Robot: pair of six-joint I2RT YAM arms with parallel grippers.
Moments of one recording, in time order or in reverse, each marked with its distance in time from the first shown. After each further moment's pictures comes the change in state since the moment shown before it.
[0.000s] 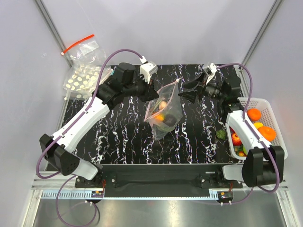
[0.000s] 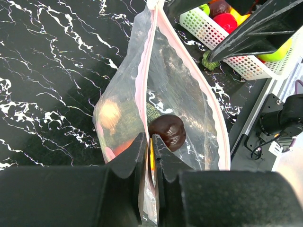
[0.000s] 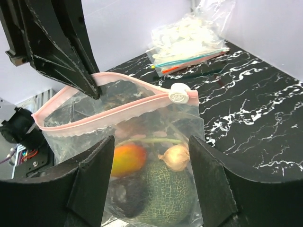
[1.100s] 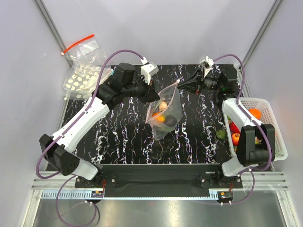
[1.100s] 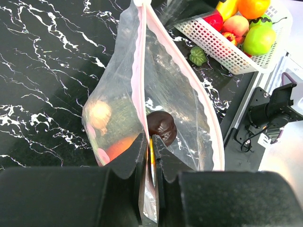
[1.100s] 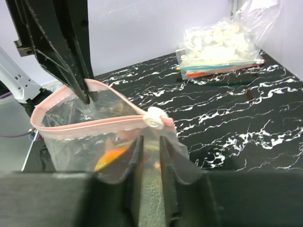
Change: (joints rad) left arm 0.000 -0.001 0.002 -0.013 0.062 0.000; right arm -0.019 0.253 0.151 0.220 -0.256 0.083
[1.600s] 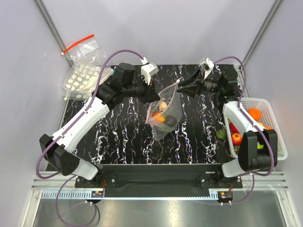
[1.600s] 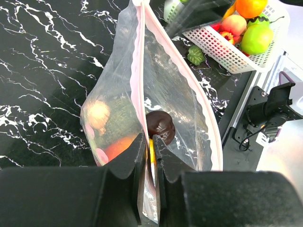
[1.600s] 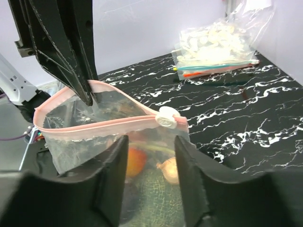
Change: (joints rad) left arm 0.000 0.000 0.000 -0.002 0.010 -0.001; right arm 0.015 -0.049 -0.039 -0.018 0.042 -0.006
